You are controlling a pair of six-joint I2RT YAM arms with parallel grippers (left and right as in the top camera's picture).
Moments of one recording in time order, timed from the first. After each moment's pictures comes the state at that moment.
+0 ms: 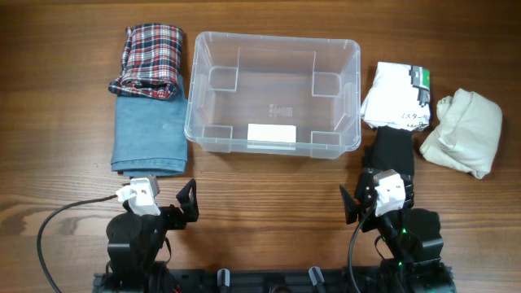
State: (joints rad) left arm -0.03 0.01 0.17 -0.62 0.17 -0.34; right arm 0.18 0.02 0.16 -0.59 -0.10 -0.12
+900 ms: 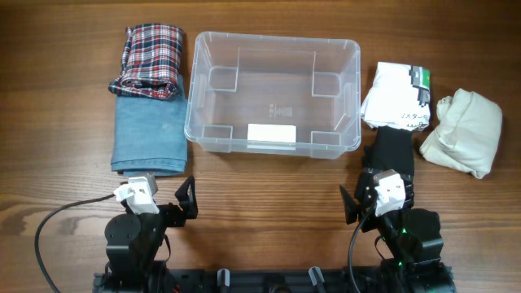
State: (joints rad) left arm -0.03 0.01 0.17 -0.57 0.17 -0.34; right arm 0.18 0.02 0.16 -0.59 -0.10 -0.12
